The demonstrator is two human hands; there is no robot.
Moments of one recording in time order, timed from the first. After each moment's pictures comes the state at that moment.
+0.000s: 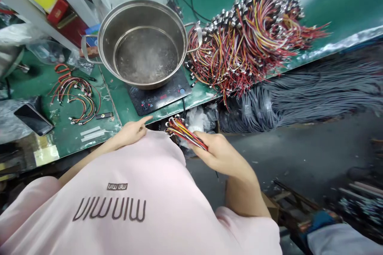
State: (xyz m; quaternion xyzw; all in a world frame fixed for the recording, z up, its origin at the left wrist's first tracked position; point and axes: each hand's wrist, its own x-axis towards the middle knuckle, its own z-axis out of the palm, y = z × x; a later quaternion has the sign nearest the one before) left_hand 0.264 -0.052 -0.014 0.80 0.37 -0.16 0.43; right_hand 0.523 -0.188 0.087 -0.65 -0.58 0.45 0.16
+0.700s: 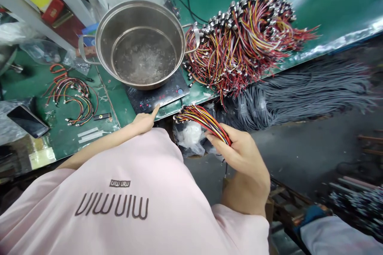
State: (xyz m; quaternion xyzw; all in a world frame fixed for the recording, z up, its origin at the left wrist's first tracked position) left_hand 0.317 -0.038 -0.065 0.88 0.31 -0.29 0.21; right_hand 0.545 -0.209 0.094 -0.77 -0.42 0.41 0.25
